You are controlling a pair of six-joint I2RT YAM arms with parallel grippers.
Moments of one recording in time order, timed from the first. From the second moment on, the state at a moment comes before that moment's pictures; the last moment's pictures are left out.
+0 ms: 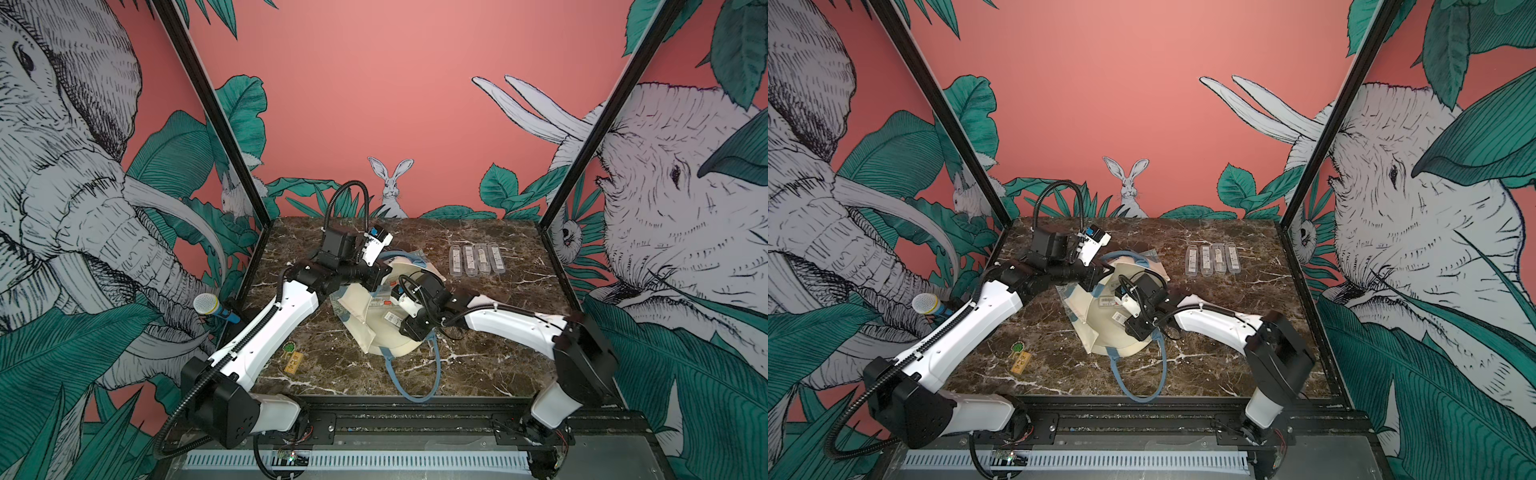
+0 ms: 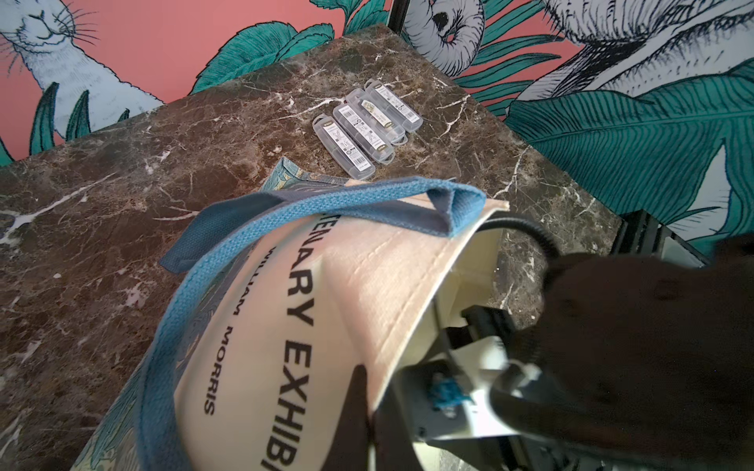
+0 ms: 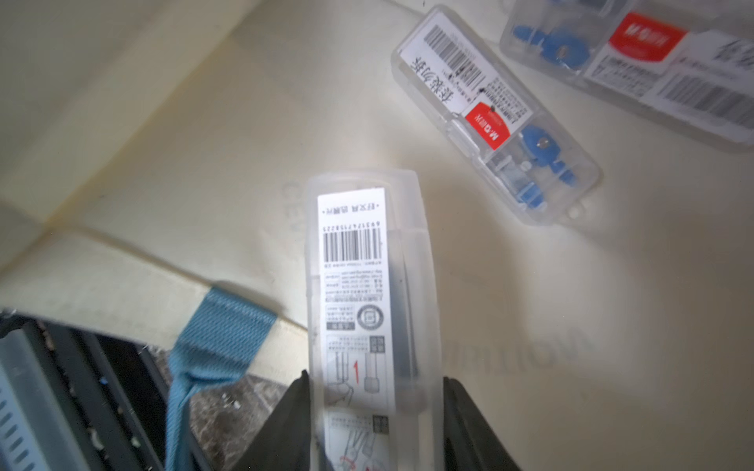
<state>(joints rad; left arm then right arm) -0.51 1.34 1.27 -0.57 0.43 0.04 0.87 1.56 1.12 -0.56 -0.20 0.01</state>
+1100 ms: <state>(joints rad) -0.51 1.34 1.26 -0.56 0.43 0.04 0.45 1.44 0.70 -0.21 0.02 0.49</state>
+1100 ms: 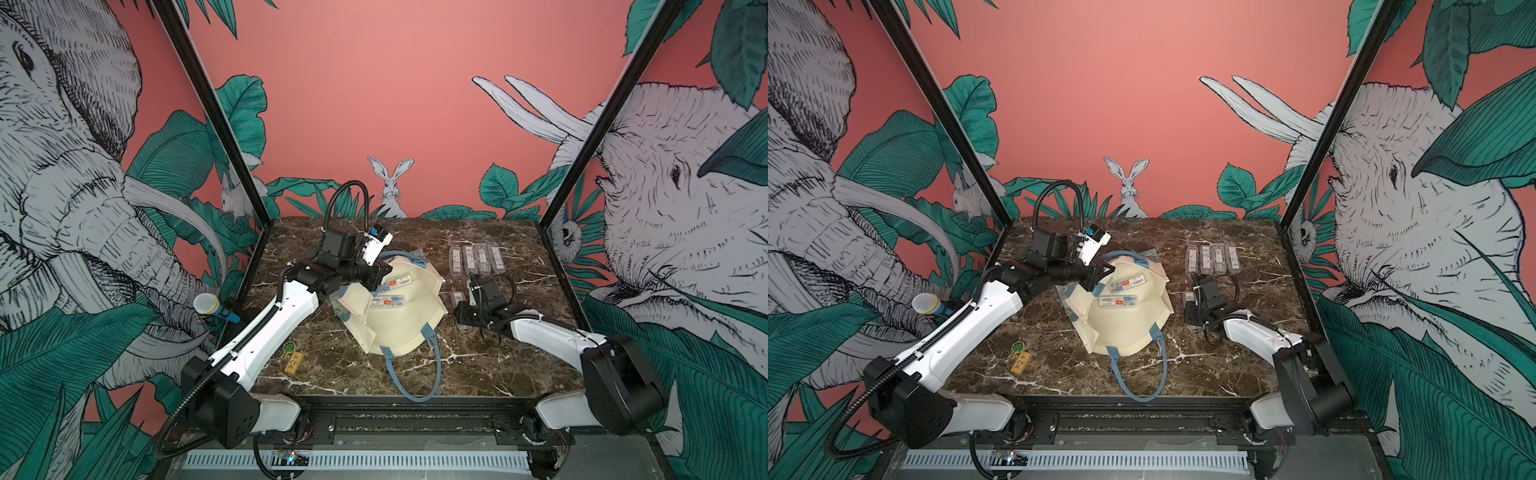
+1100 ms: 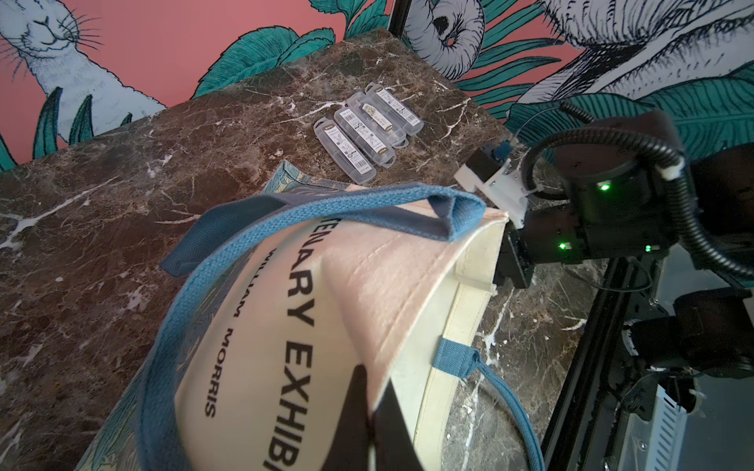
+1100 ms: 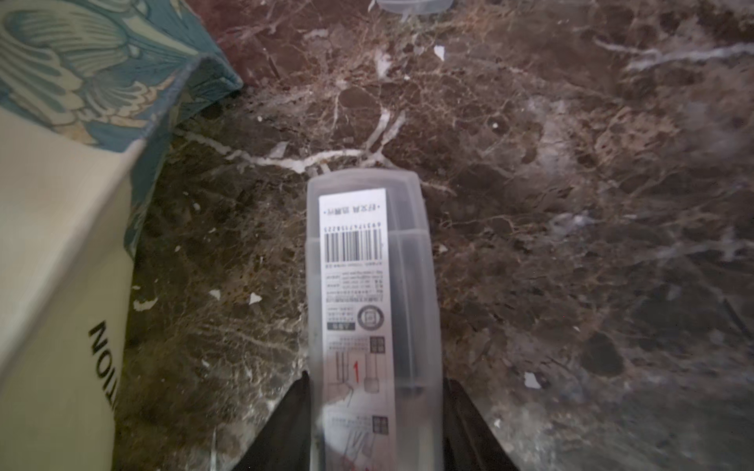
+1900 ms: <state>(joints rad) -0.51 1.34 1.26 -0.56 0.43 0.04 0.42 1.64 0.75 -0.03 0.09 0.54</state>
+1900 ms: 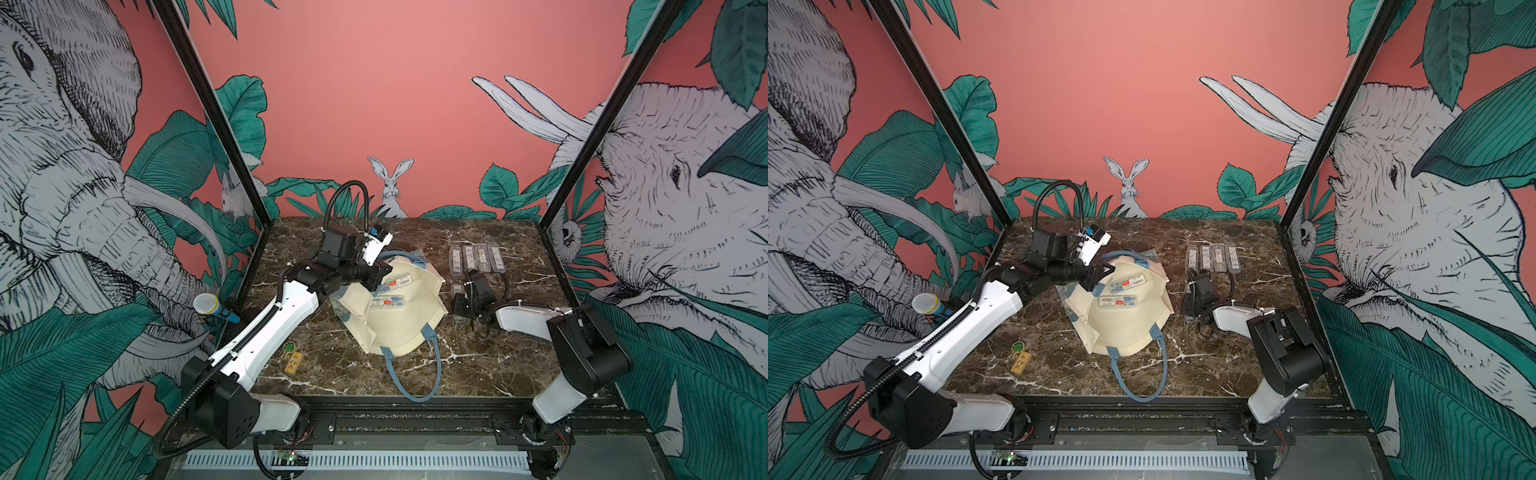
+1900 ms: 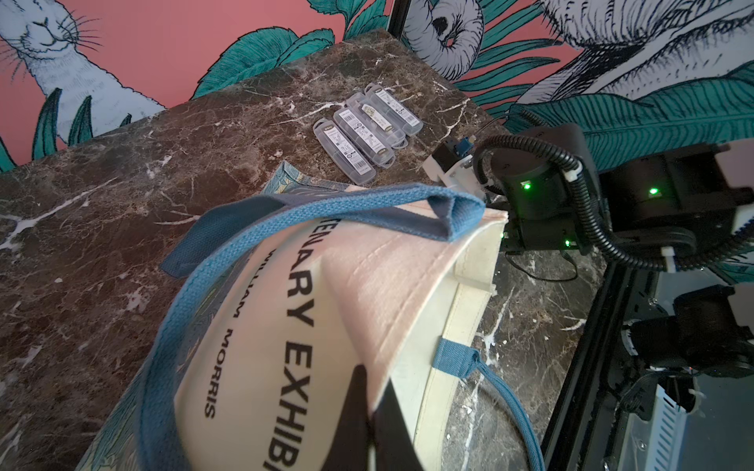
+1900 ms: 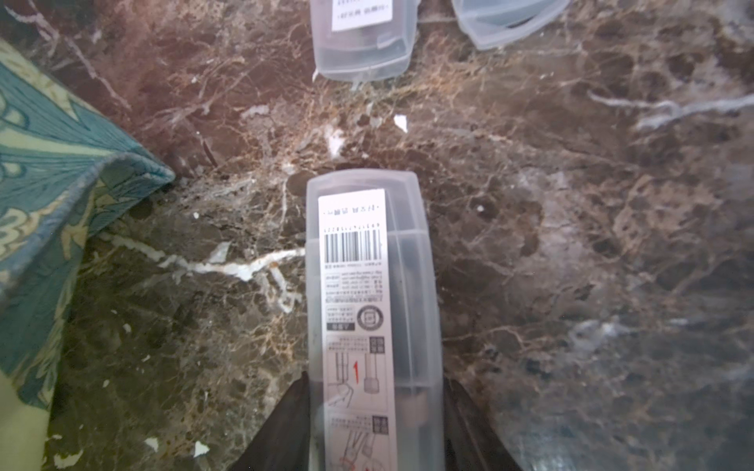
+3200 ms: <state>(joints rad) -0.51 1.34 1.26 -0.57 0.45 0.04 0.89 0.91 0.79 -0.37 -0.23 -0.13</state>
